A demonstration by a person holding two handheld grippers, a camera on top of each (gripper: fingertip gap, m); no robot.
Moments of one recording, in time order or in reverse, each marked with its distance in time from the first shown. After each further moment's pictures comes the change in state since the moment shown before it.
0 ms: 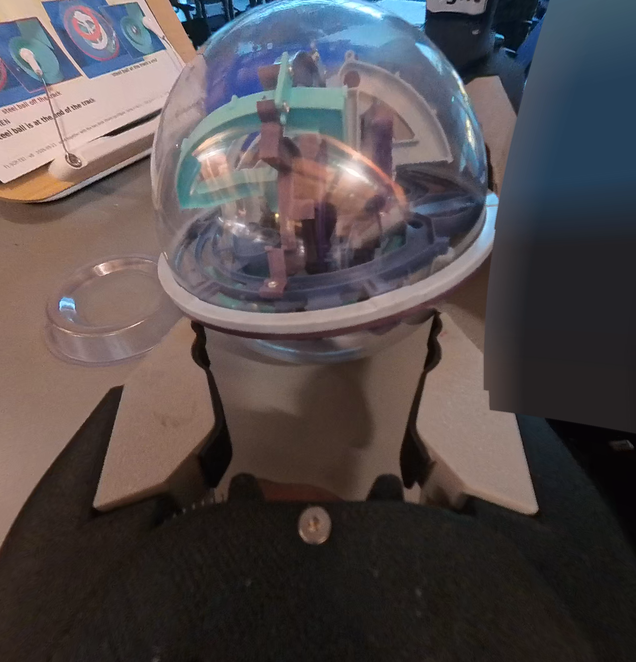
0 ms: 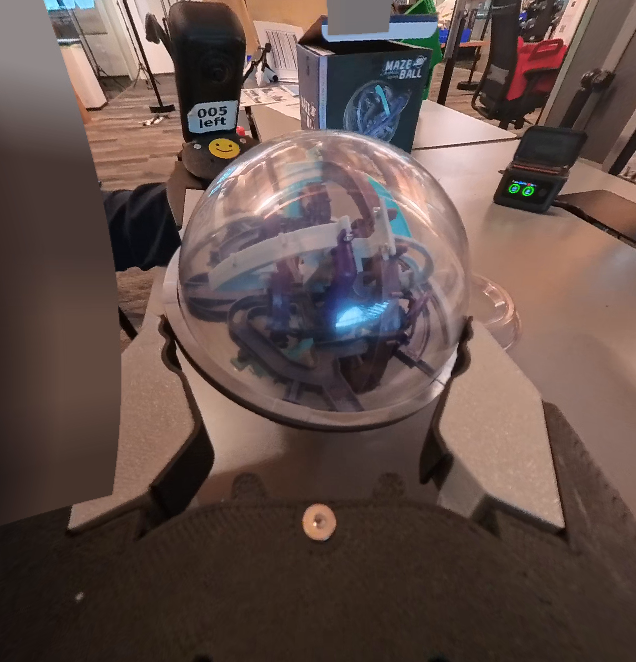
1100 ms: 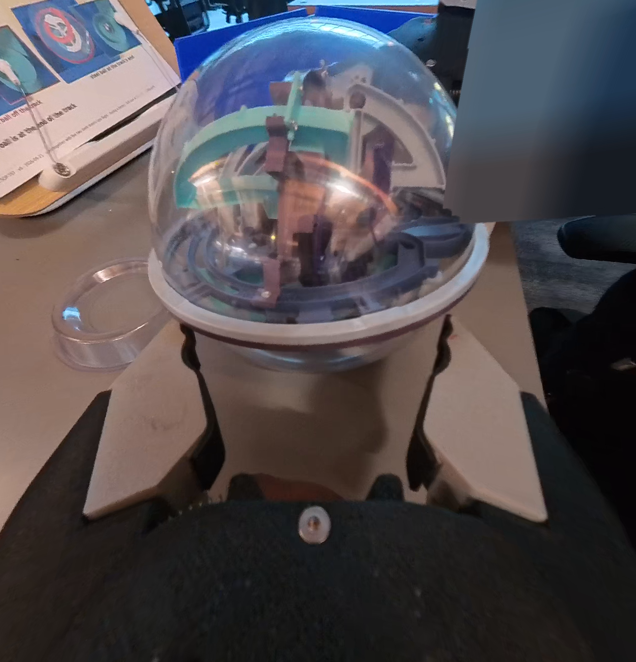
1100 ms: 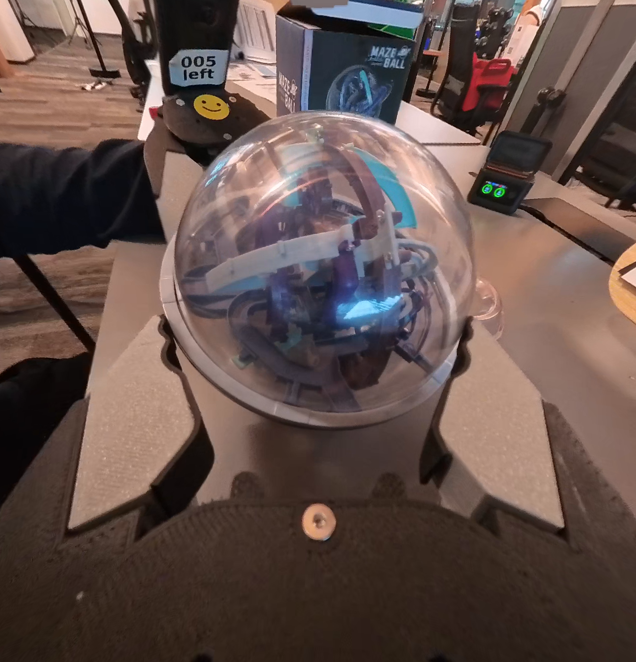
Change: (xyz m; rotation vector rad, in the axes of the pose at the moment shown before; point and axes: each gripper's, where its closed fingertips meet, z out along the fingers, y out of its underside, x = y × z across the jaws) left arm 0.001 0.007 -0.004 -0.038 0.033 0.085; right arm -0.007 0.015 0.010 -0.019 0.115 -0.089
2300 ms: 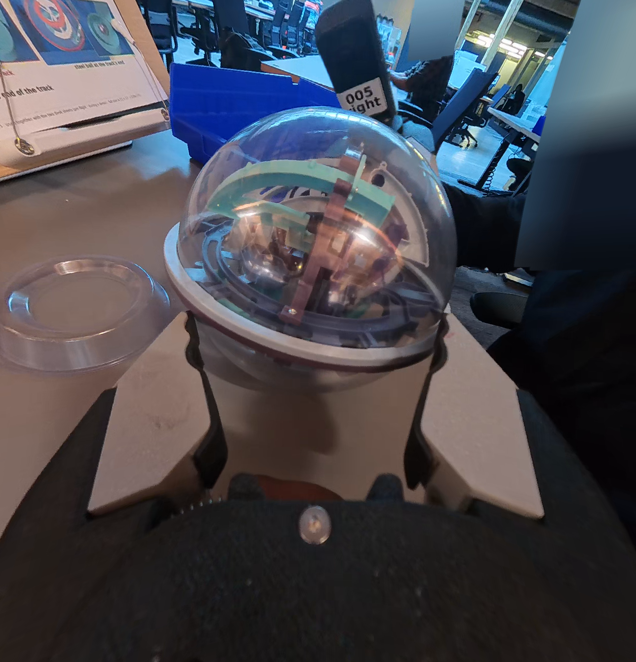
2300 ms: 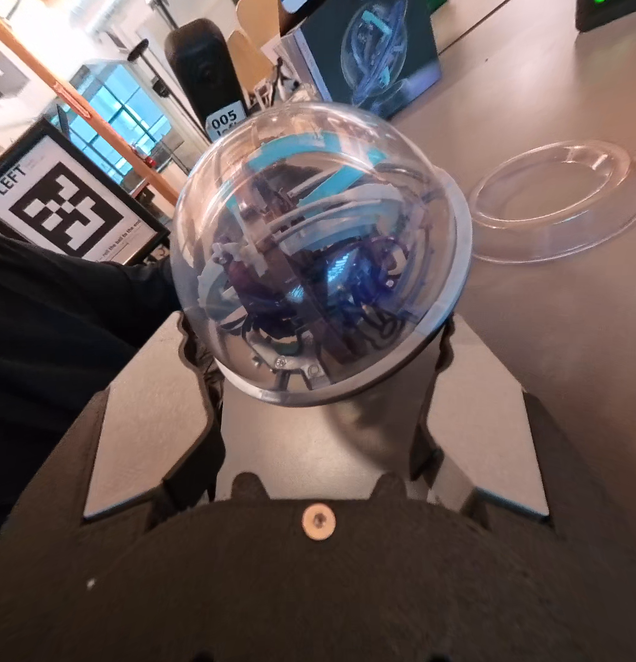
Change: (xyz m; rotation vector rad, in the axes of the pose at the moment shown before) left arm -0.004 -0.020 -0.010 0.121 0.146 -0.233; right arm 0.007 0.005 -0.010 -0.030 -0.289 0.599
